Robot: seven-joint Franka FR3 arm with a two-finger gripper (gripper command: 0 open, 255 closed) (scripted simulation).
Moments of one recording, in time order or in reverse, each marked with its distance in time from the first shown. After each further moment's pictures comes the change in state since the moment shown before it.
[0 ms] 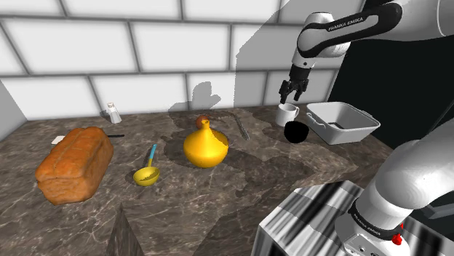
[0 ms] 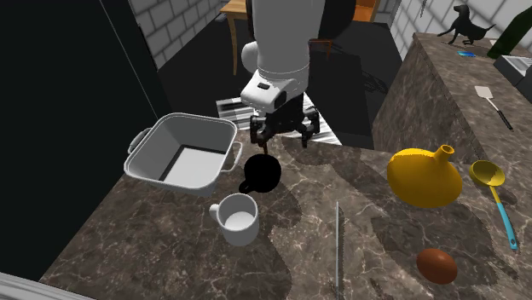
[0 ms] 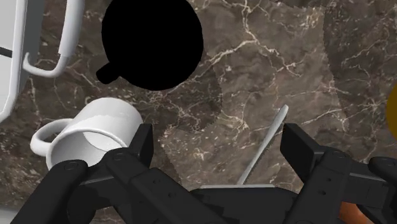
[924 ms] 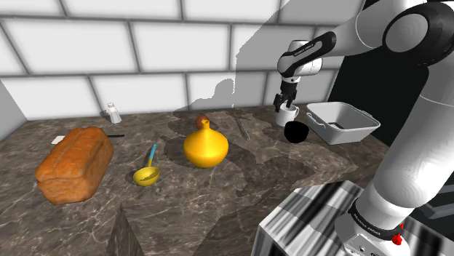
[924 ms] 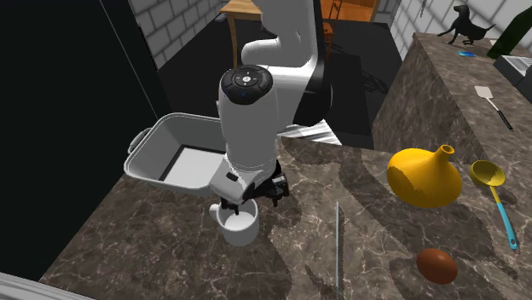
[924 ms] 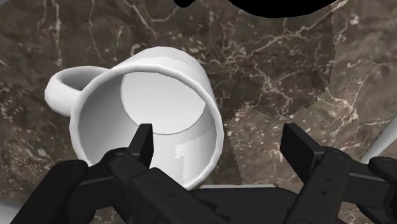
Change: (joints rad) arm -0.038 0.431 -0.080 0.204 0.034 0.189 -0.222
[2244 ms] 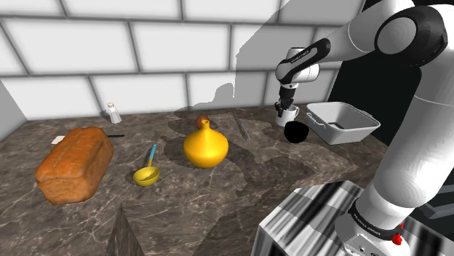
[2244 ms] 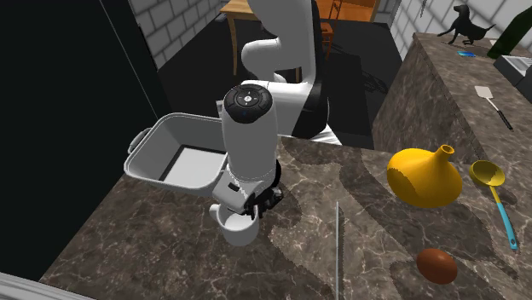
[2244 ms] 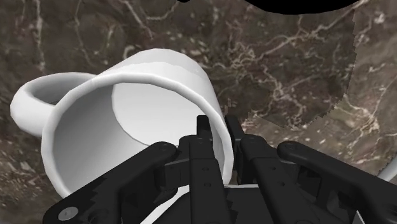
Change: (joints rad) arm -0.003 0.044 0.003 -0.026 0.018 0.068 -0.014
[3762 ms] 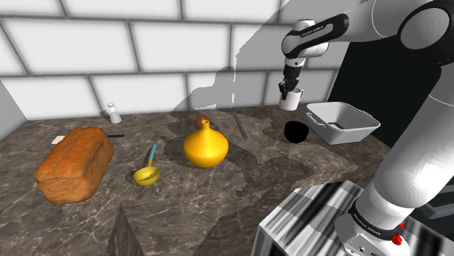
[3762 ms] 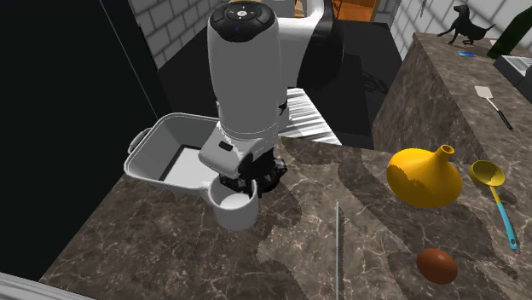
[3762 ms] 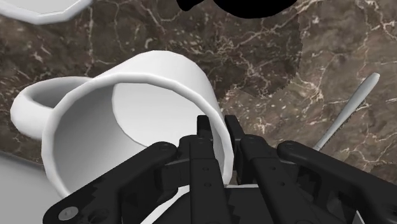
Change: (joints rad) arm 0.008 -0.117 -0.004 0.138 -0.047 -0.250 0.033
